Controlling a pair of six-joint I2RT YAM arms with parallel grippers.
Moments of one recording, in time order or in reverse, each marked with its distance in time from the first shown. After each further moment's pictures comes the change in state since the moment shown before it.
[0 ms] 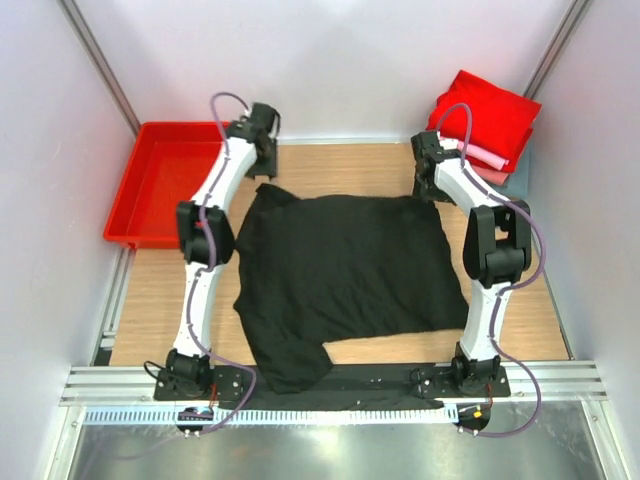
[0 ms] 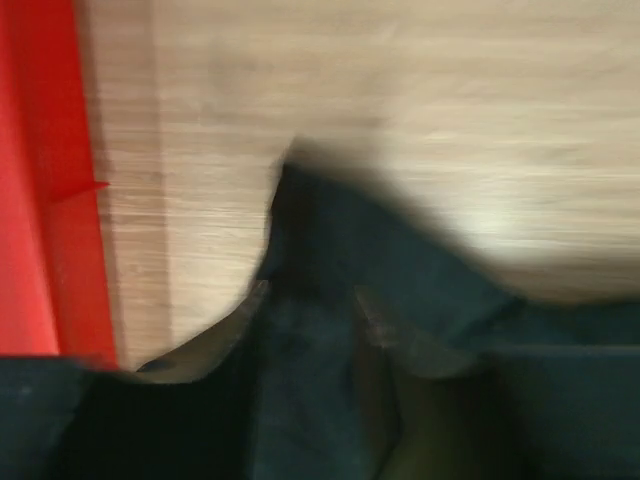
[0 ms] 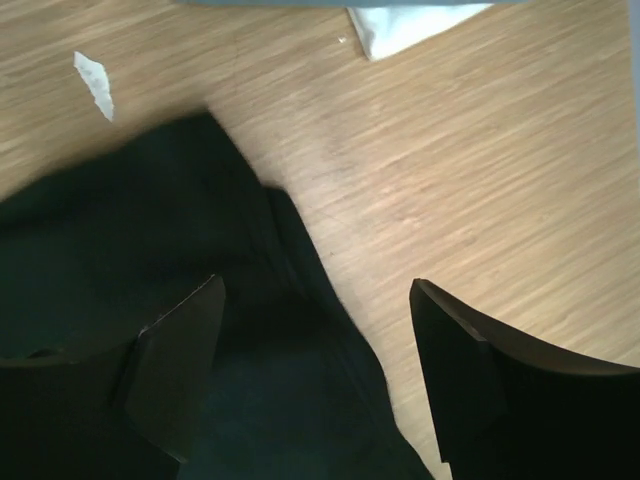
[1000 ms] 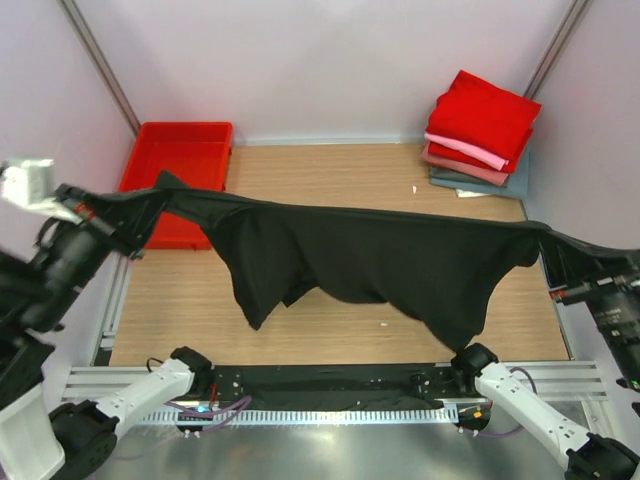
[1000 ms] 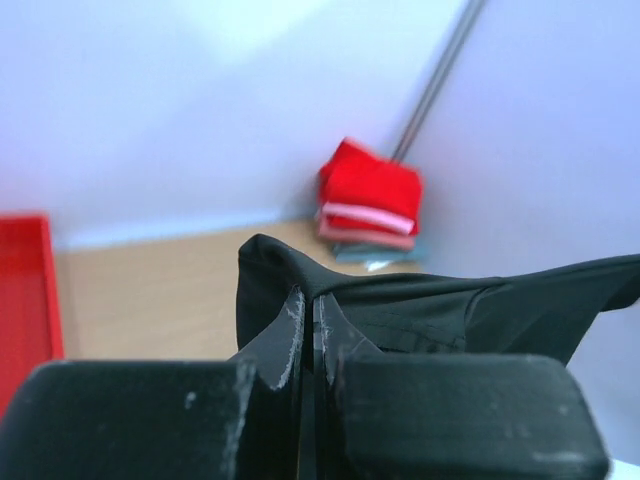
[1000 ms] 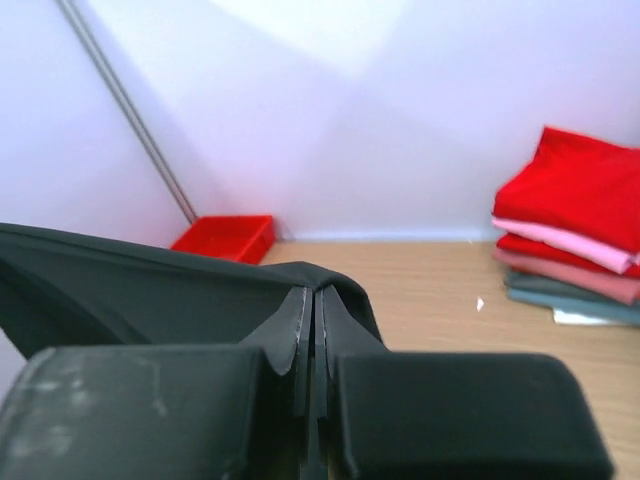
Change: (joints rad) left arm -0.246 -1.471 -0.472 0.066 0.102 -0.072; right arm 0.354 -1.444 -0.016 -0.117 -0.313 -0.098
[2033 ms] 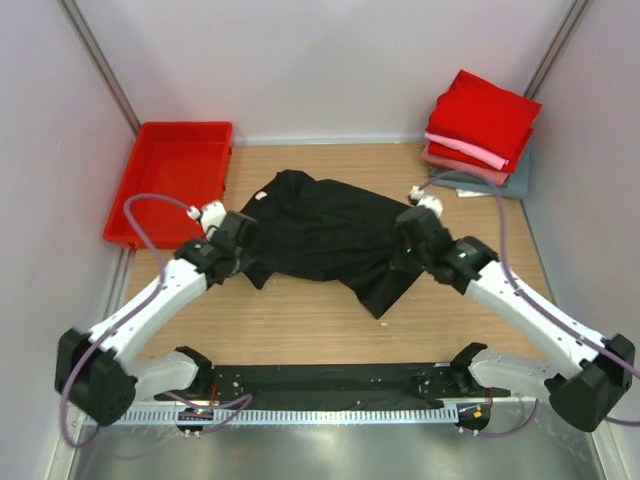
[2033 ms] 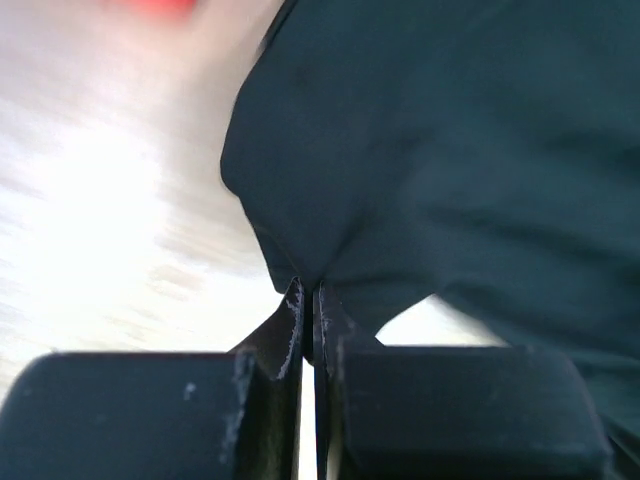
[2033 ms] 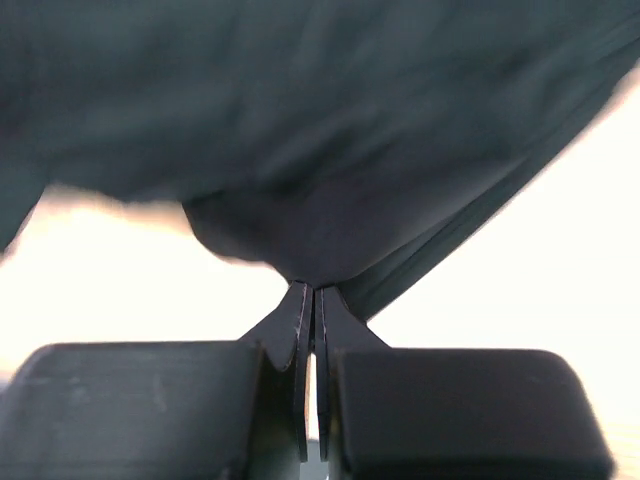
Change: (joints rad) left arm -0.008 0.312 -1.097 0.222 -0.422 -0.568; right arm 0.151 0.580 -0.660 0.153 -0.024 0.446
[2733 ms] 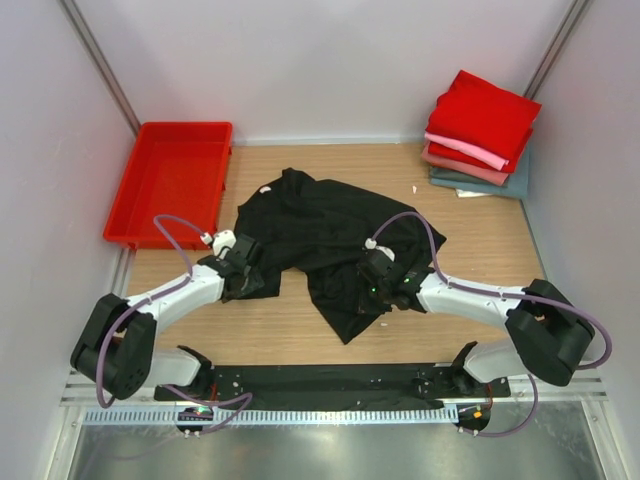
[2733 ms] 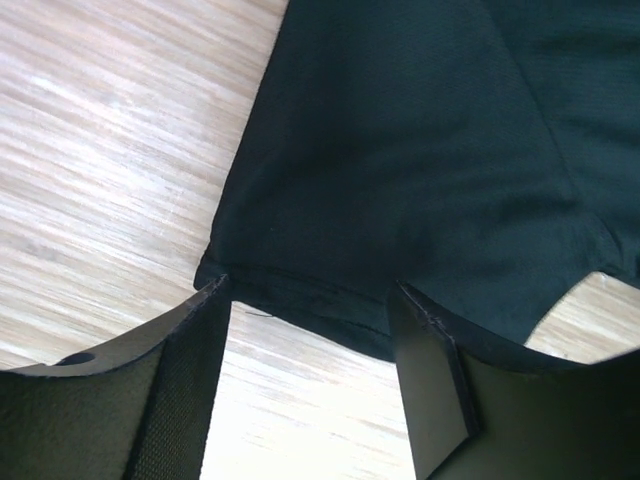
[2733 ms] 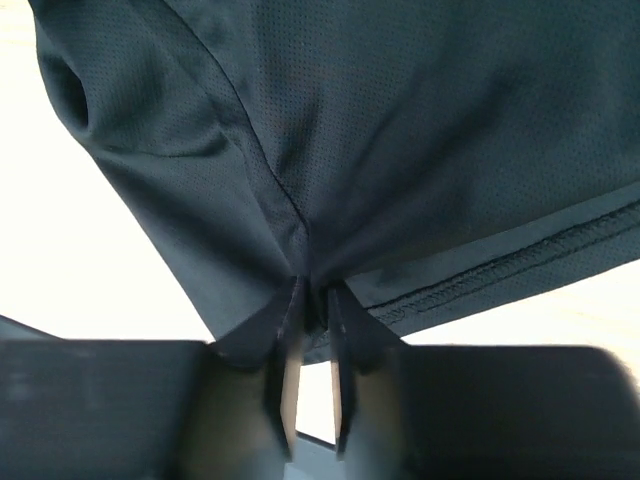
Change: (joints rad) left arm 0.019 0.105 -0.206 0.228 0.044 0.017; right arm 0.143 0.258 -0.281 0.360 -0.212 0.133
